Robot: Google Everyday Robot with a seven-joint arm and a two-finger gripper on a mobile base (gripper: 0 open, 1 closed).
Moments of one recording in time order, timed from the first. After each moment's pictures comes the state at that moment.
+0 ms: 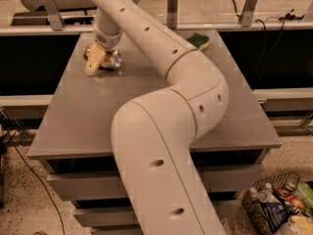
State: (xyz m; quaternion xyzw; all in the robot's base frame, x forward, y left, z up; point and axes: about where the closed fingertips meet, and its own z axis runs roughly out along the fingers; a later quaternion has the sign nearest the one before) arm 0.817 0.163 0.842 -0.54 0.80 0.04 0.25
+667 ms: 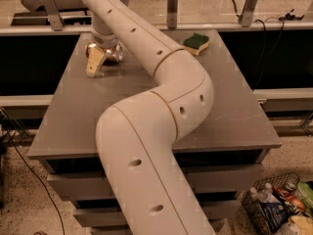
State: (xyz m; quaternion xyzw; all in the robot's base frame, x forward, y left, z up) arm 0.820 0.156 0.828 -0.54 0.82 -0.01 0.20
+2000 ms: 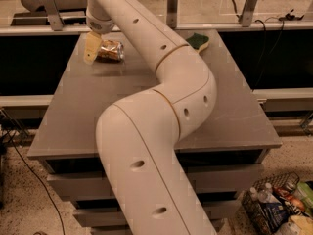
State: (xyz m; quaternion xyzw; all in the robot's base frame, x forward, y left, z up) arm 0.826 0.174 0.887 -0.58 0.76 -0.02 0.27
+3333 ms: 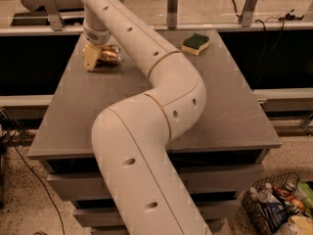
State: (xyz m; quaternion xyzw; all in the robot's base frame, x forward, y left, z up) arm 0.822 0.187 0.844 -0.60 0.76 0.00 0.23
